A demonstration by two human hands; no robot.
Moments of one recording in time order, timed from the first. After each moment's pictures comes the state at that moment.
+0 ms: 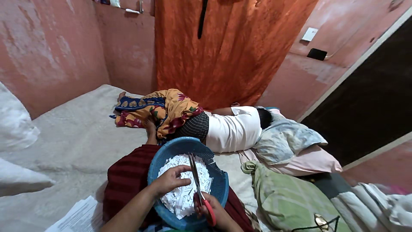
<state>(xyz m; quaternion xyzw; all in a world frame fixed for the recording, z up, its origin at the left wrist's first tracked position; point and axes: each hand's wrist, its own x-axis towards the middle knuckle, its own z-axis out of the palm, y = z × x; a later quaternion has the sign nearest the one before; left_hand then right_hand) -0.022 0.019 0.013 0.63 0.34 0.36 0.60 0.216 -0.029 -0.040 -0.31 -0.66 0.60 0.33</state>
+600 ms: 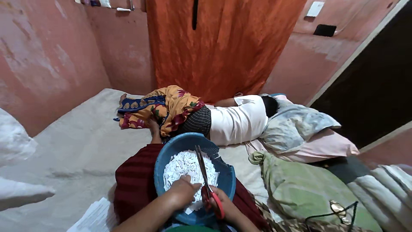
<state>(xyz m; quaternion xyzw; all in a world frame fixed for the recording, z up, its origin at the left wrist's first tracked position) 0.016 0.006 0.012 0.82 0.49 -0.10 0.27 0.211 -0.032 -0.040 -0.33 -0.63 0.61 0.36</state>
